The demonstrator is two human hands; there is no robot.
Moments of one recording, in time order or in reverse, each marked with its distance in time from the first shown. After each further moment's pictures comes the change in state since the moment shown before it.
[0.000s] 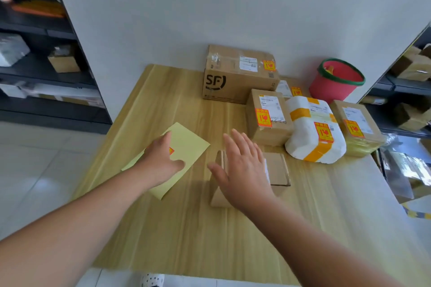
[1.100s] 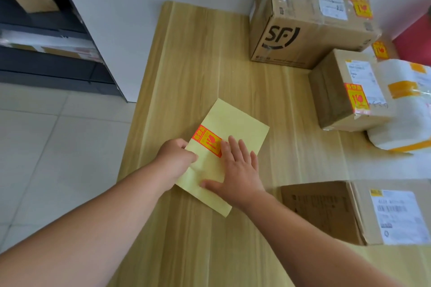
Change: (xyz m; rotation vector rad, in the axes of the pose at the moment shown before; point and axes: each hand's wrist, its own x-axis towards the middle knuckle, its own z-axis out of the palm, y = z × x) left_hand 0.141 -0.144 -0.020 -0.443 -0.194 -0.444; right_hand 0.127 -0.069 0.210 0.000 -0.418 0.165
